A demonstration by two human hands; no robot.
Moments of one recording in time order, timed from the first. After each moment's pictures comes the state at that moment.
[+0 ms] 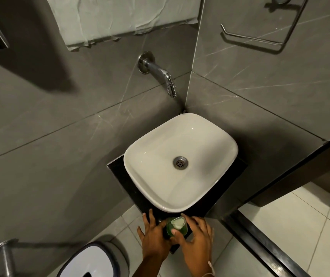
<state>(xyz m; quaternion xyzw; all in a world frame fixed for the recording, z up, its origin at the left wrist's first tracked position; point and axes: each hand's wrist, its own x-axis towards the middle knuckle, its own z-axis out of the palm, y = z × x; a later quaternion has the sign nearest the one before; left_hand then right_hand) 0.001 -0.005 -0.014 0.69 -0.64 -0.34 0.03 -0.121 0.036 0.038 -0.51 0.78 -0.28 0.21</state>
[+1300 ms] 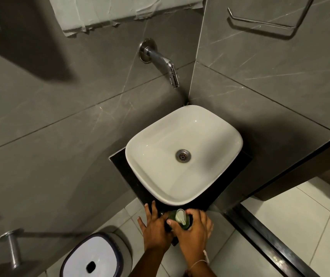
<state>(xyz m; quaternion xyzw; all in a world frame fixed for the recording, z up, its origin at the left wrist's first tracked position) -0.001 -0.004 -0.007 0.69 -0.65 -0.31 0.03 -0.103 0.027 0.036 -0.43 0.81 -0.32 0.22</state>
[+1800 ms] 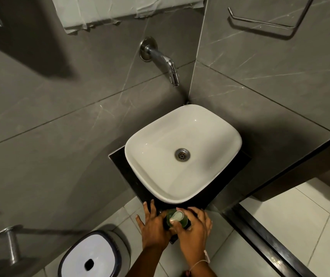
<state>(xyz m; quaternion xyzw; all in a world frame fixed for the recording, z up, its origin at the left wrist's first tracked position) -0.004 -0.003 -0.004 0.69 -0.65 -0.31 0.02 -0.110 0.031 0.037 -0.46 0.79 -0.33 0.23</state>
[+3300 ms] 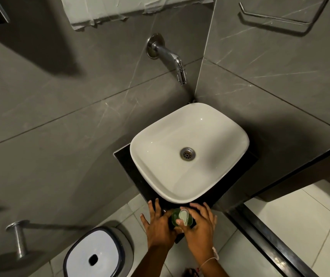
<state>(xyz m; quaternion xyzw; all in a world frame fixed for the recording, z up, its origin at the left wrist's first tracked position) -0.004 -0.002 -0.002 0.69 -0.66 -0.30 0.02 -0.119 0.020 0.031 -0.52 0.76 -0.32 0.23</state>
